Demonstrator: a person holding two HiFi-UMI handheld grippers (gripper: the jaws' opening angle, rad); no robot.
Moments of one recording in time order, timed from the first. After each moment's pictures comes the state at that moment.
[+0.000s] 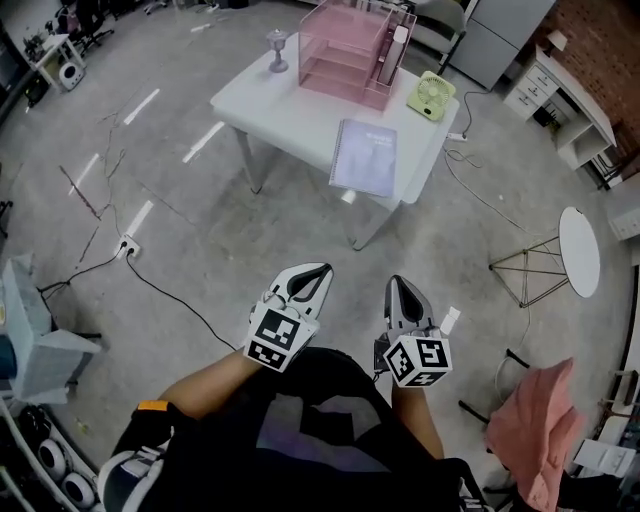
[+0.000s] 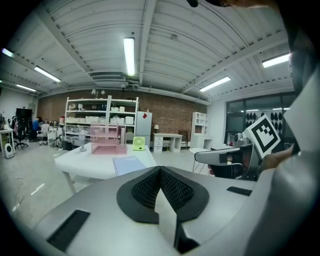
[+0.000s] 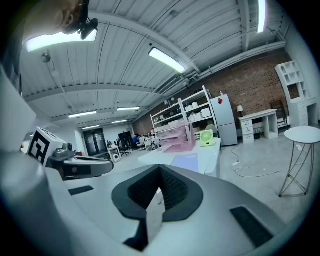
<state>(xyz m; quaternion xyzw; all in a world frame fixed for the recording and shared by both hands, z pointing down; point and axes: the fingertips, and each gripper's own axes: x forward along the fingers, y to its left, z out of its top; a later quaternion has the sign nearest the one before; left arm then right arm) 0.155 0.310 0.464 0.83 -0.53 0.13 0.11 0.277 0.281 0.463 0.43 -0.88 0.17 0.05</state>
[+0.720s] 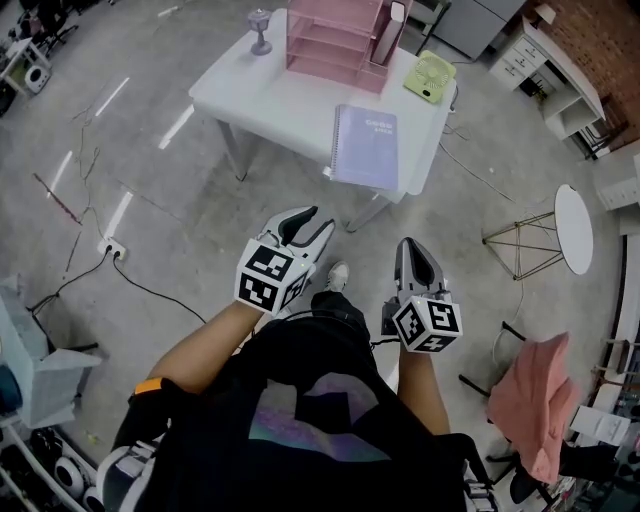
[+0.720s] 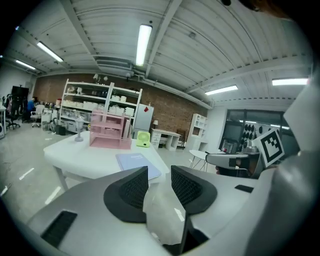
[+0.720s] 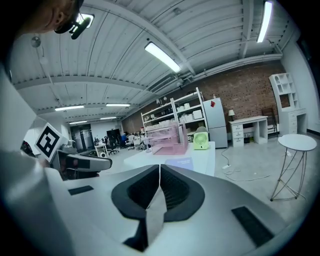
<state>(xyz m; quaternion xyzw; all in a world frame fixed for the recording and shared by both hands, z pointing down) 0.077 0.204 0.481 0.84 -0.50 0.11 0.18 0.234 0.199 0.466 0.49 -0.85 0.16 0.07</state>
